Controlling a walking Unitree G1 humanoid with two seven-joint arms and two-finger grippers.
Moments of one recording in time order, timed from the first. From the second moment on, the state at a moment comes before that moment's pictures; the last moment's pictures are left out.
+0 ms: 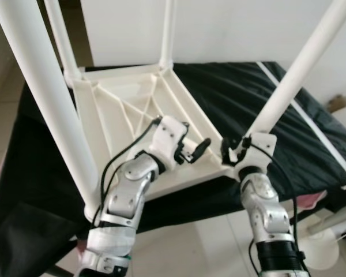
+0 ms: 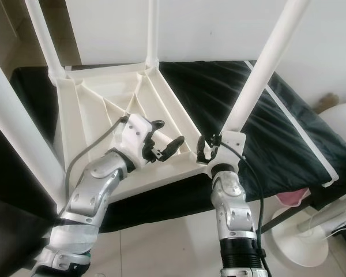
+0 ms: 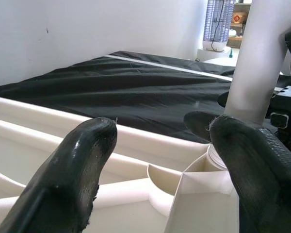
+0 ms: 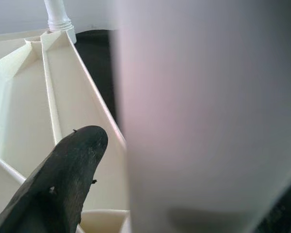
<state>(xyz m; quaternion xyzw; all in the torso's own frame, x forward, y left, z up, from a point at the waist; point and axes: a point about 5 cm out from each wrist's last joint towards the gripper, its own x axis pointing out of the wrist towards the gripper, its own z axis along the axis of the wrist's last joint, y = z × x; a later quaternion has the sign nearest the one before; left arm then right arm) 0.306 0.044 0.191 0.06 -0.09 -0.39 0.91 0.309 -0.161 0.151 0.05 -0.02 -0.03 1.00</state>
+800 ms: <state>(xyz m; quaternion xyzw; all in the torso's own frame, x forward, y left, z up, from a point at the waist) 0.310 0.035 0.194 0.07 -0.09 -0.41 0.91 0.317 -0.197 0.146 -0.05 0.00 0.24 0.97</state>
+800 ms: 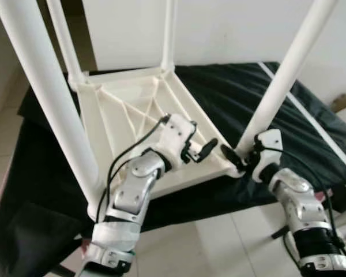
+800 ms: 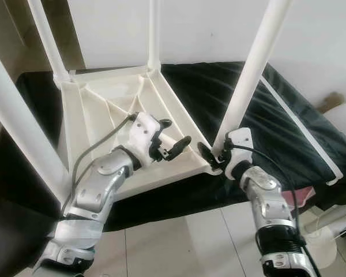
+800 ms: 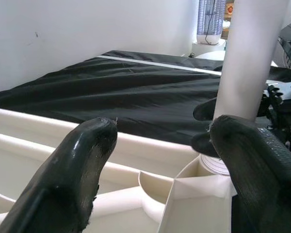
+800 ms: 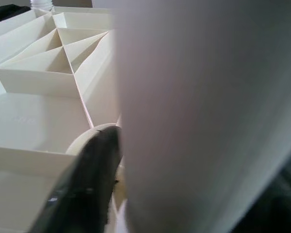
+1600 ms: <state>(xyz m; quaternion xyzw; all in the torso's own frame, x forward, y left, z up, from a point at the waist) 0.308 0.029 0.192 0.07 -0.08 -0.42 0.90 0.305 -0.189 0.147 -0.03 -0.02 0.18 0.98</state>
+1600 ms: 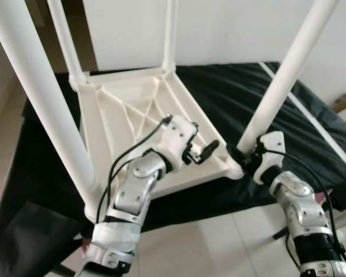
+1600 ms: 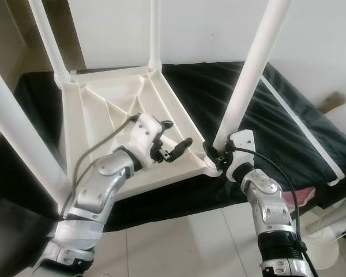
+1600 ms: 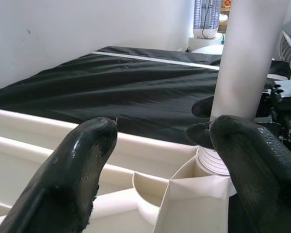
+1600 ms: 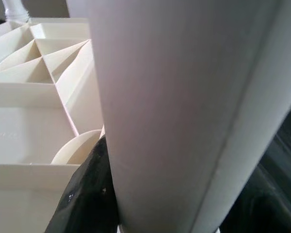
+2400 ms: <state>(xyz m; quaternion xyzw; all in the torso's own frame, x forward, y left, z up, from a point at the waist) 0.303 0.030 0.180 0.08 -0.07 -0.42 0.90 0.273 -0.158 0.139 0.05 -0.03 -0.10 0.99</state>
